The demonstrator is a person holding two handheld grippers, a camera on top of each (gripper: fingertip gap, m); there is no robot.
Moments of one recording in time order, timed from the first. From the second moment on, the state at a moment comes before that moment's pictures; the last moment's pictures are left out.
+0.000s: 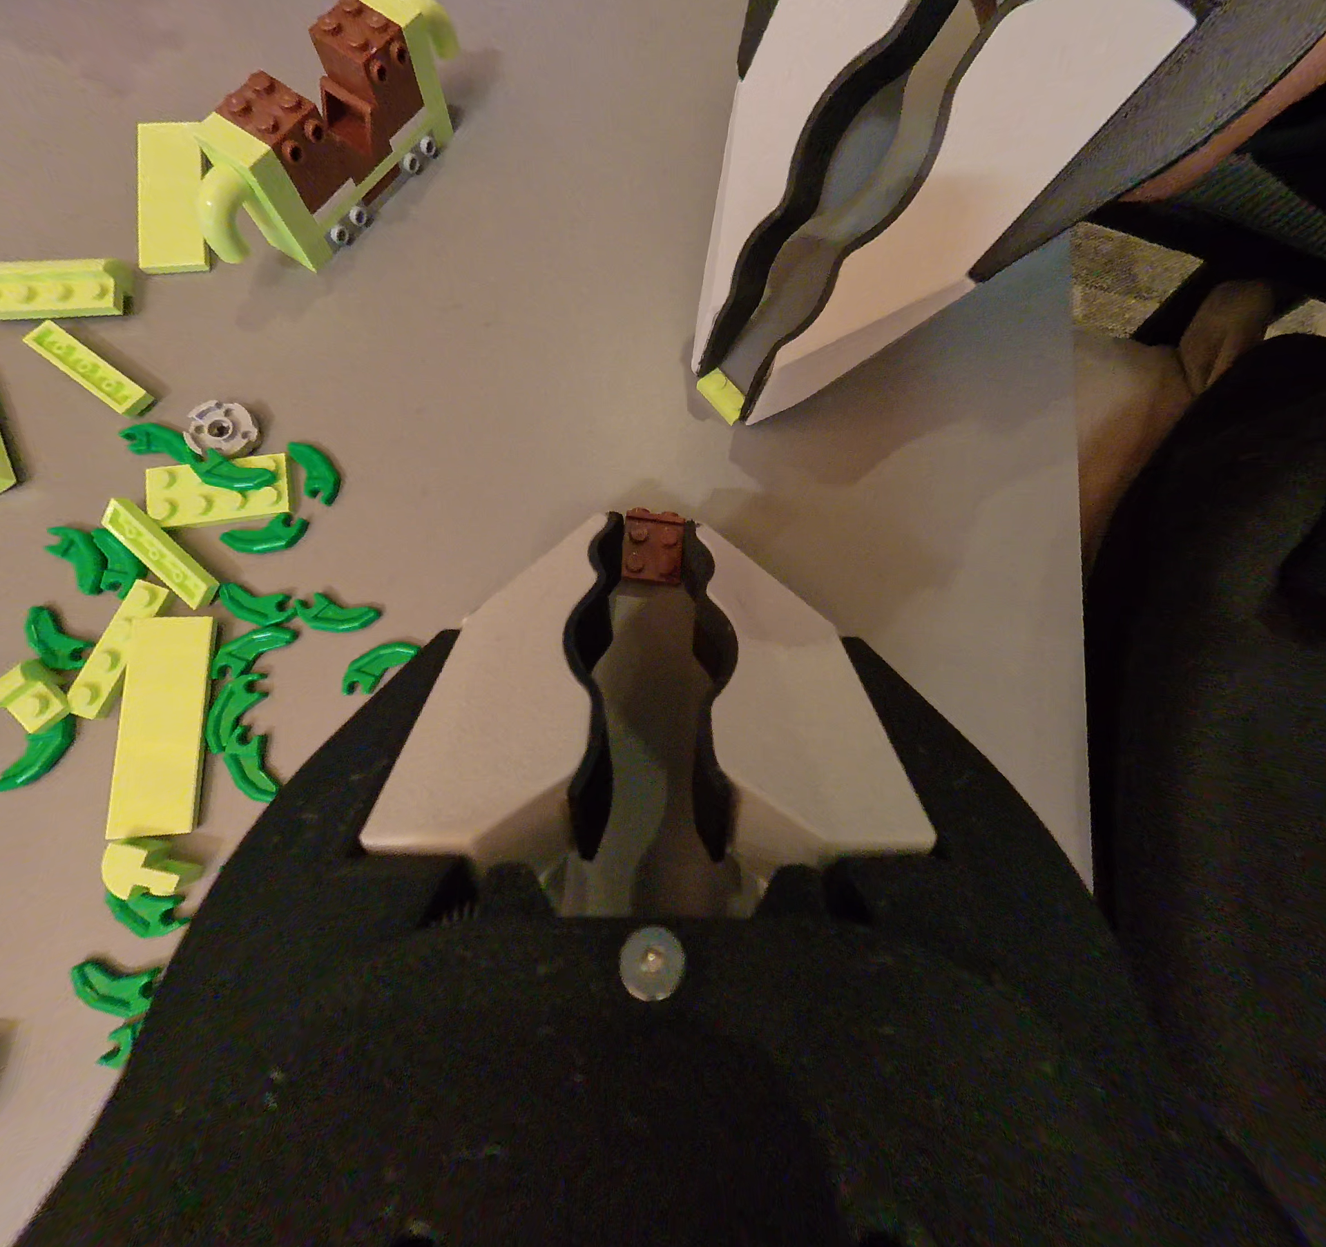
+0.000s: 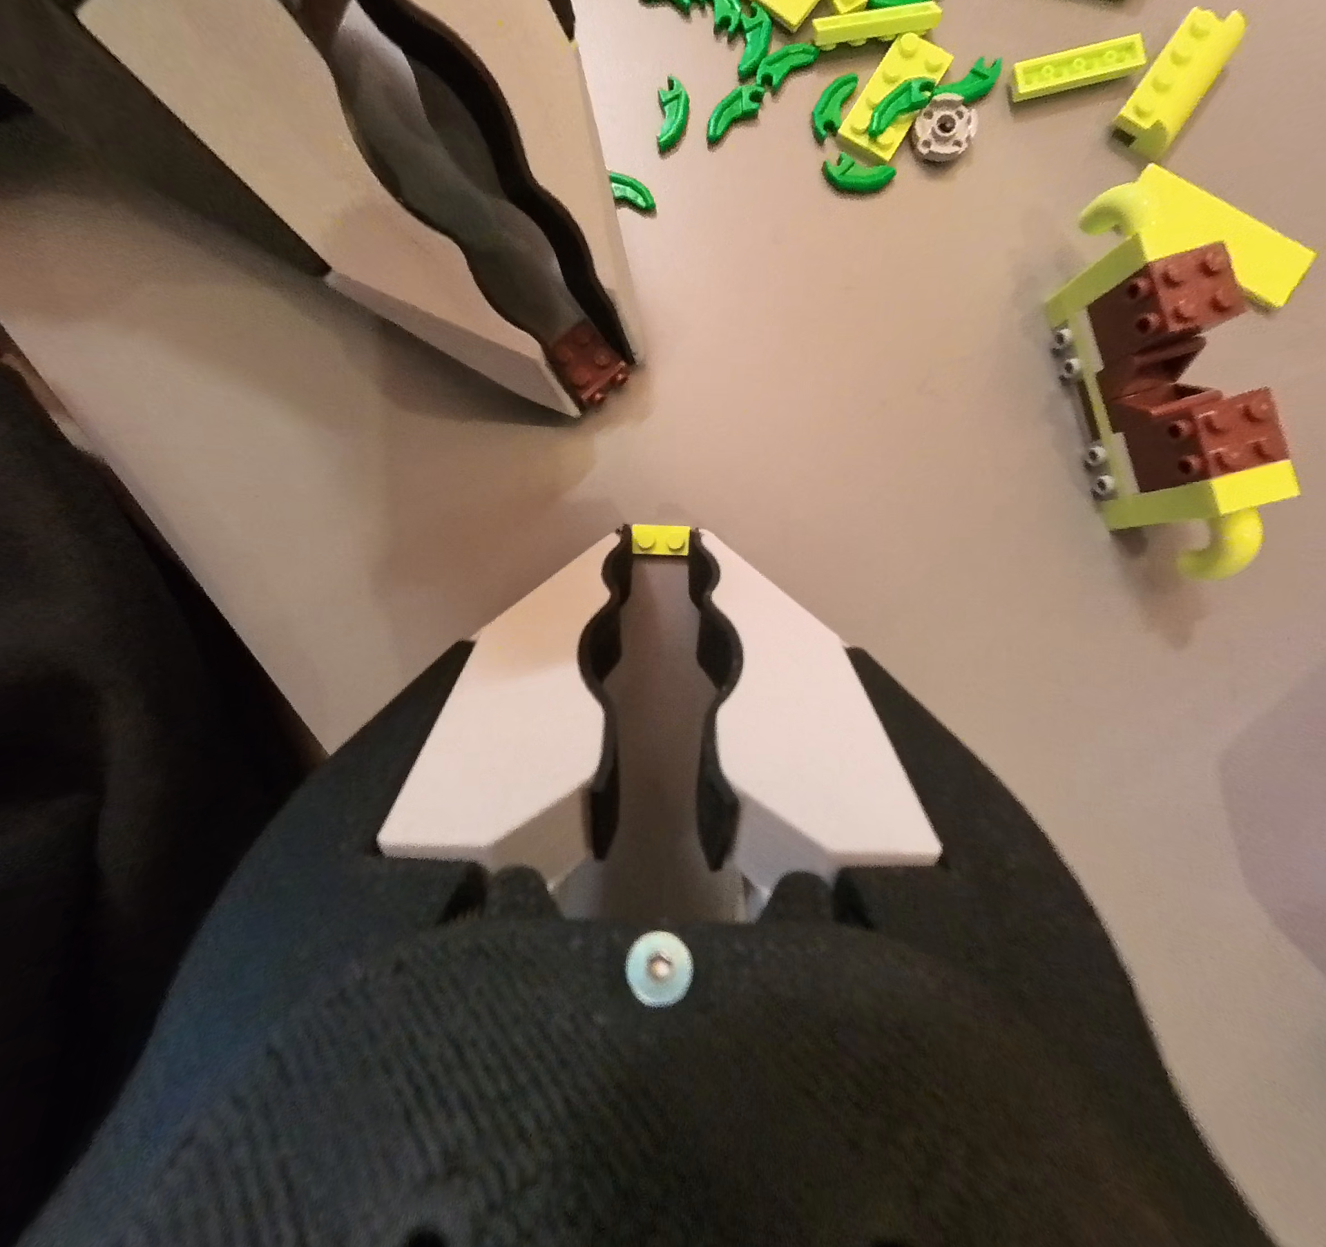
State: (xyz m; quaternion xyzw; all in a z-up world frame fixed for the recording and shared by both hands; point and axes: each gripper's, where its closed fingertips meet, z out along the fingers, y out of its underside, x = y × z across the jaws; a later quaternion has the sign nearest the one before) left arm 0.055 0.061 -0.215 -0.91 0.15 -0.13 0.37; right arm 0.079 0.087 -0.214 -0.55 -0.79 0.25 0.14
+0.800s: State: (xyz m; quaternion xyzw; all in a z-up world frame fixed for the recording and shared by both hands) left arm 0.096 0.051 -0.144 -0.77 0.11 -0.39 0.50; right arm 0.093 0.054 -0.132 -0.38 -0.66 0.63 0.10
